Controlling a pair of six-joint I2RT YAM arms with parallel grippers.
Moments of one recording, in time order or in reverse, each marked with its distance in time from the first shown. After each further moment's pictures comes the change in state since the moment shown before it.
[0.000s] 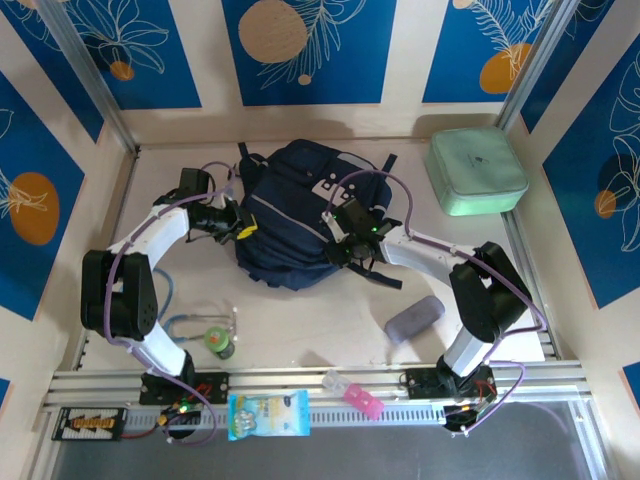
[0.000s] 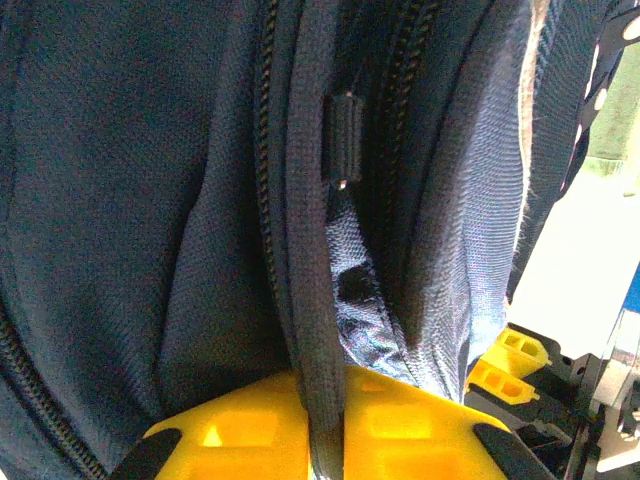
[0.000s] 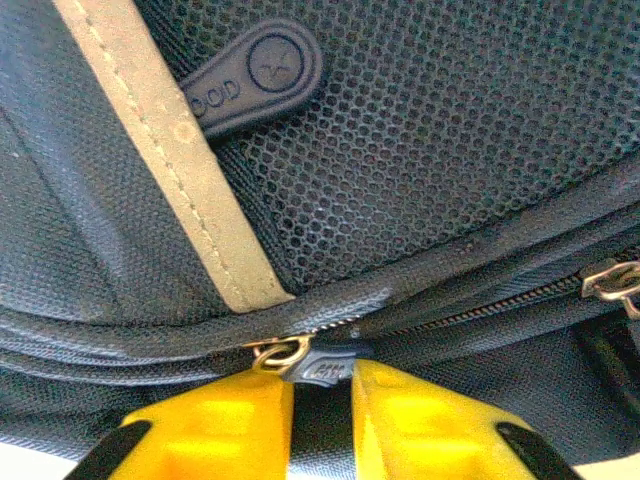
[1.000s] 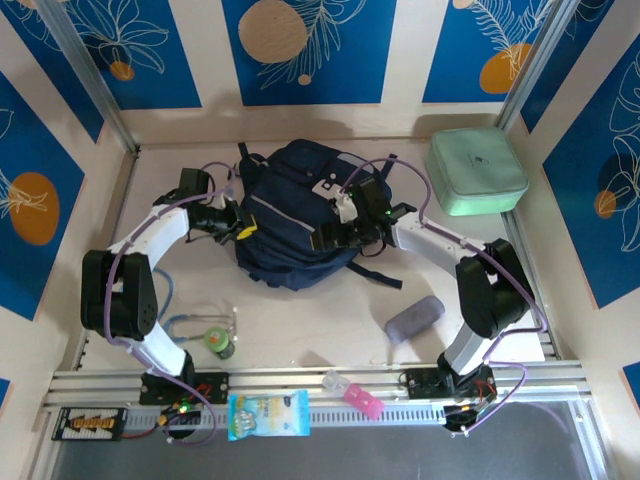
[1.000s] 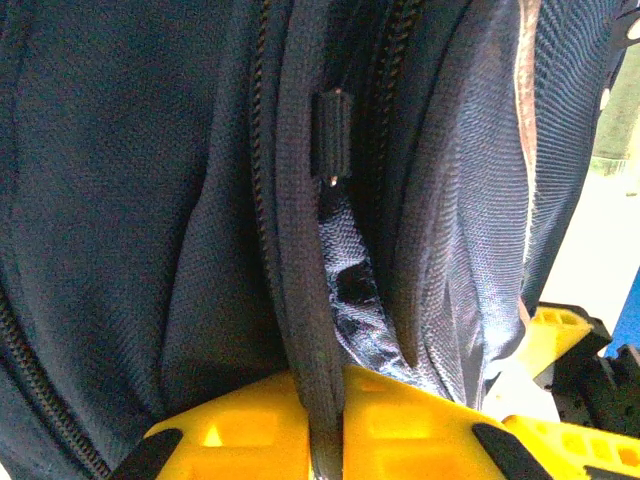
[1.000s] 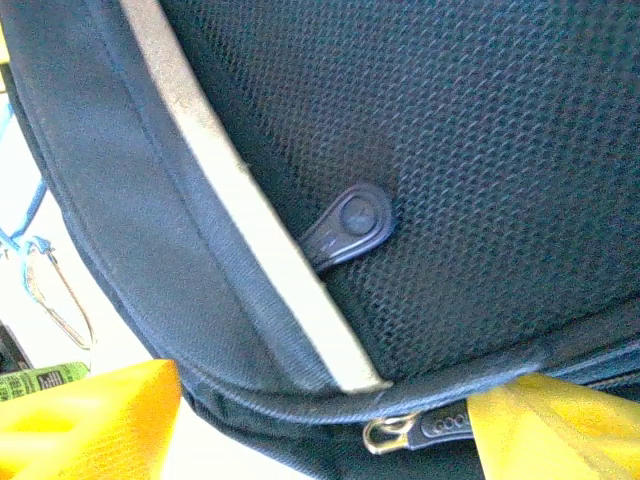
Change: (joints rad) left arm 0.000 0.000 -0.002 -0.001 0.000 0.002; right arm -0.114 0.004 0.068 0.013 -0.431 0.226
